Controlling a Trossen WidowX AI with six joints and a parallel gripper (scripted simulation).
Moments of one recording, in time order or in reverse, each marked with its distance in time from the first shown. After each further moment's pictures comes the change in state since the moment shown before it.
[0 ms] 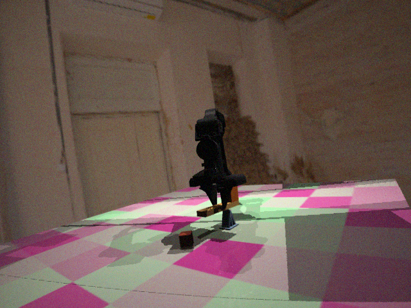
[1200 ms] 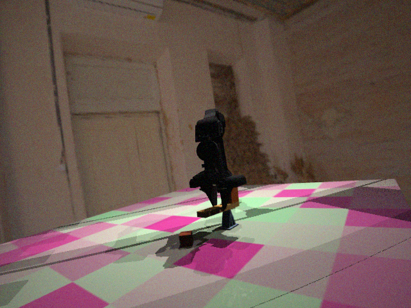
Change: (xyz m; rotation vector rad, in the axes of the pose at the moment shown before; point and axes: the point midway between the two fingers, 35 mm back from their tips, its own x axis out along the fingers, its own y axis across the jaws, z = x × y) arm 0.003 0.000 0.000 0.000 0.000 0.000
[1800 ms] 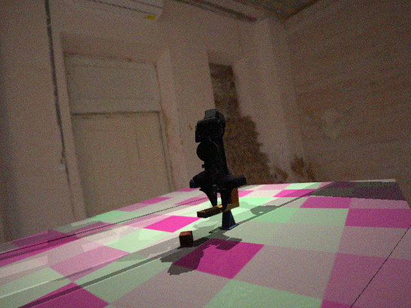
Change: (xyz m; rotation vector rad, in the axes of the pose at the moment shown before) arm 0.001 0.000 0.000 0.000 0.000 0.000
